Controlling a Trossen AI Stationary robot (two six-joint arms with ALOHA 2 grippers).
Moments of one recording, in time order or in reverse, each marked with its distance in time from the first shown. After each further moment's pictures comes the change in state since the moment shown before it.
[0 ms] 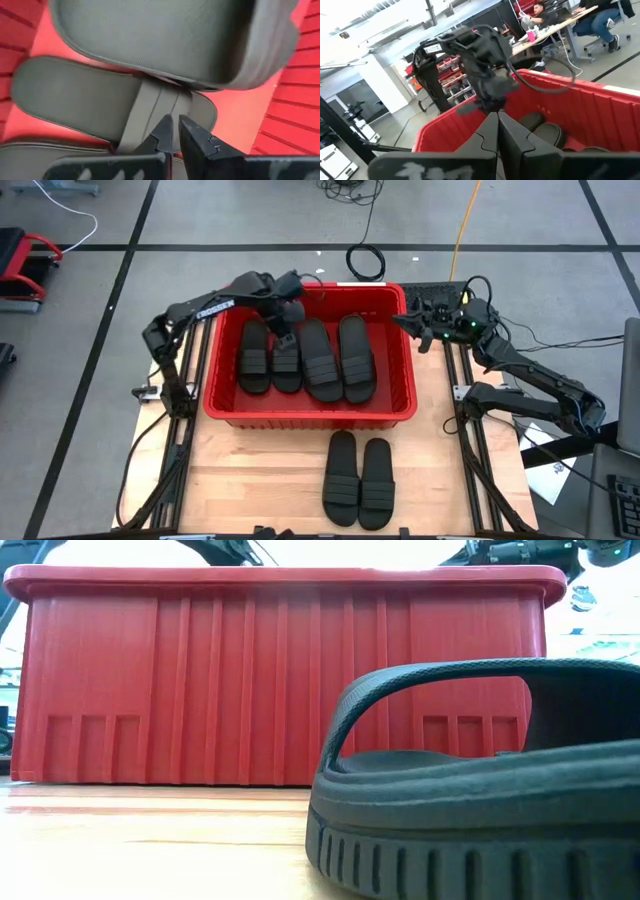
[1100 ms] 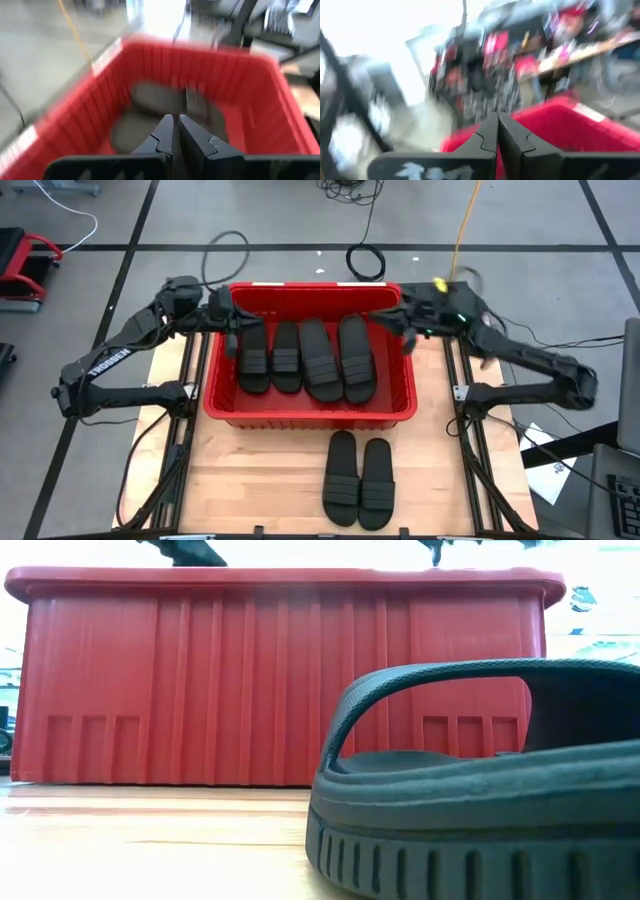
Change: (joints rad) left arm 0.022 -0.881 -0.574 0.671 0.076 -0.053; right arm 0.241 0.225 0.269 0.046 0.120 -0.122
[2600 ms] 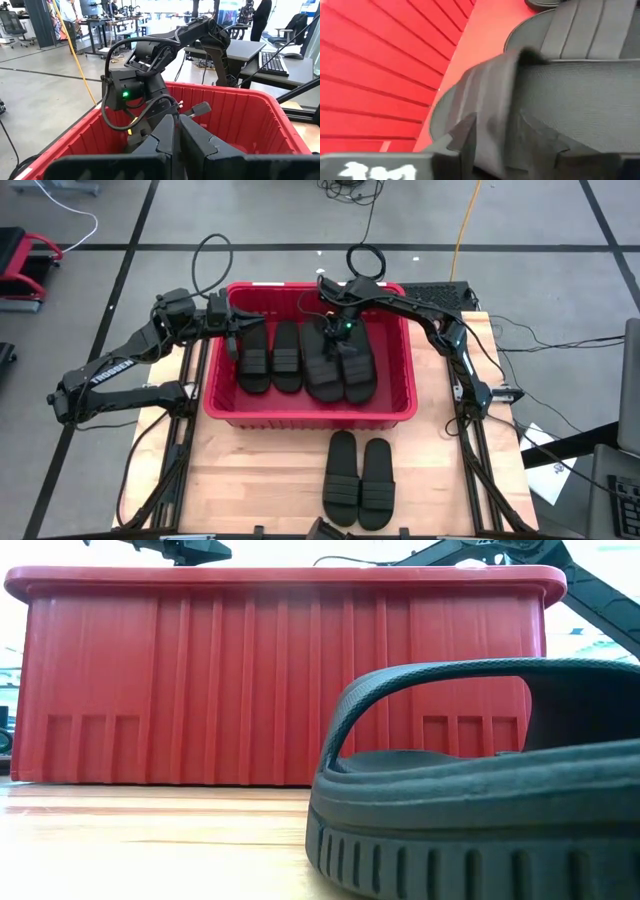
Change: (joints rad) left arm -0.026 -0.110 -0.219 0.374 -0.019 -0.077; right arm -0.064 1.193 1.117 -1.449 -0.428 -1.096
